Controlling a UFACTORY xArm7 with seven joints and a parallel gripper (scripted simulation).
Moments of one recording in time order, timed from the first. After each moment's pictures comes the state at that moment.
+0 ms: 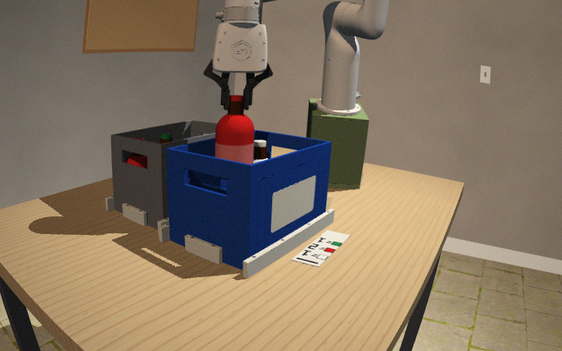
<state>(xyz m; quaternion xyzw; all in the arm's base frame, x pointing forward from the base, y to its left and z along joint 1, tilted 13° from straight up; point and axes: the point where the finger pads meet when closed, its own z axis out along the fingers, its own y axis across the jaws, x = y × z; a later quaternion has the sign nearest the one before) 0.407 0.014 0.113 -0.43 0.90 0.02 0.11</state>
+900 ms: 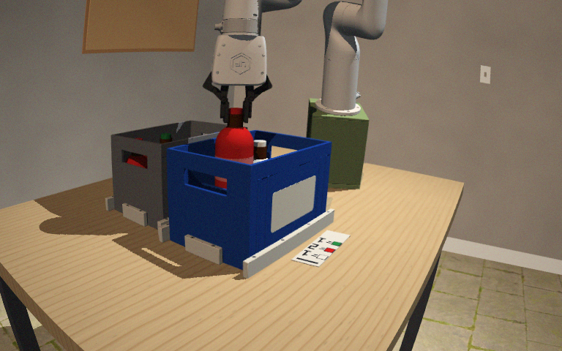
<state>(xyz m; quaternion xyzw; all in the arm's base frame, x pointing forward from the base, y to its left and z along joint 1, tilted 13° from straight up) 0.411 0.017 0.089 -0.43 0.90 0.02 0.11</state>
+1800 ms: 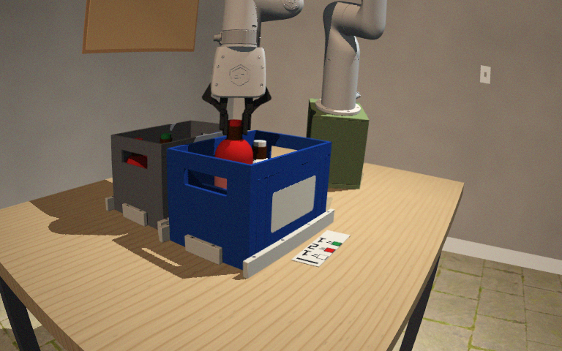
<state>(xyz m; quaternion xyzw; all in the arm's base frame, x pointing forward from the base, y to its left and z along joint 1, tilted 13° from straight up) 0.416 0.020 0.067 -0.43 0.90 0.02 0.11</state>
